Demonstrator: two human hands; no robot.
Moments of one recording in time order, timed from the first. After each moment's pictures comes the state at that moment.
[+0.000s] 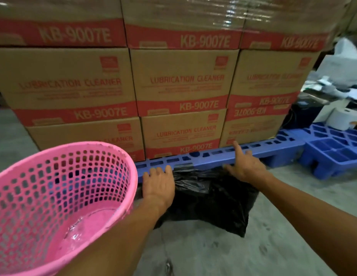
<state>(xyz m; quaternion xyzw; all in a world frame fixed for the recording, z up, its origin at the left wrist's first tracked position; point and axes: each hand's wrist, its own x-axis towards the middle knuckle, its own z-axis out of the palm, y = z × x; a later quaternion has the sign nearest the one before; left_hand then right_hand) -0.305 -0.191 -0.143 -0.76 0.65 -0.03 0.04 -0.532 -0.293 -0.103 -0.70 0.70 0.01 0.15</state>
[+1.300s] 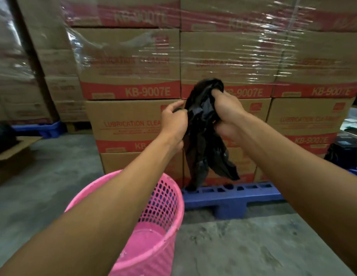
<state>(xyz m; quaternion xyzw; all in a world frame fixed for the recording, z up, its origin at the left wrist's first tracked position) -0.240 -0.187 0.105 -0.48 0.33 0.35 -0.73 -0.344 -0.212 0.145 -0.51 0.35 -0.51 0.60</state>
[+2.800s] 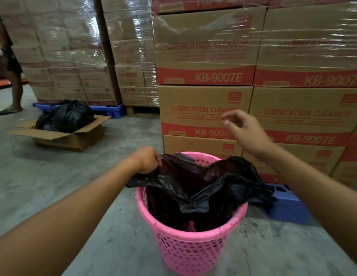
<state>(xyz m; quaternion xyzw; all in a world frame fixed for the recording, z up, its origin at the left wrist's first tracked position) -0.038 -0.029 0.023 -0.86 0.47 0.14 -0.10 -0.264 -0.181 0.059 -0.82 0.28 -0.33 0.37</state>
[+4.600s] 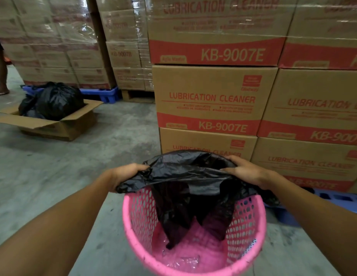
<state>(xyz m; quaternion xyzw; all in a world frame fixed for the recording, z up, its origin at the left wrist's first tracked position) 0.068 -0.065 -0.089 -0.75 0.23 0.52 -0.34 -0.222 -0.284 -0.087 -0.77 0.39 -0.03 0.51</state>
